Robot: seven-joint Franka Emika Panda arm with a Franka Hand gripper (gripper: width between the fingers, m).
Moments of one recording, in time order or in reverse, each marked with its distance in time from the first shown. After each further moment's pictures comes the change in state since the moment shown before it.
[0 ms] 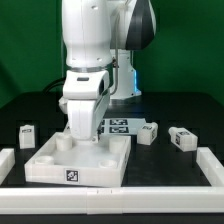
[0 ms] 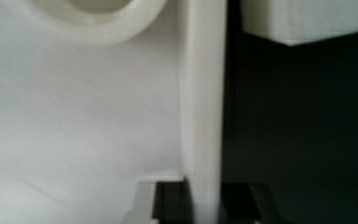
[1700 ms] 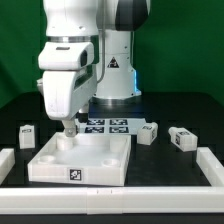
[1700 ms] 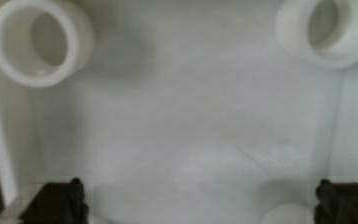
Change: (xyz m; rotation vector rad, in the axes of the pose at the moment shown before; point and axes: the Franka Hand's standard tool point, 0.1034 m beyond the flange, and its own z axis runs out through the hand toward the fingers) arm -0.017 0.048 -0.048 -0.078 -0.012 0.009
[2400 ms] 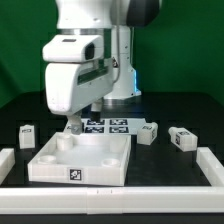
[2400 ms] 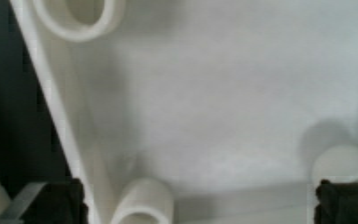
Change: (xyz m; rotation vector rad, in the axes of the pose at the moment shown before) arm 0.009 0.027 -0.014 -0.049 -0.003 0.008
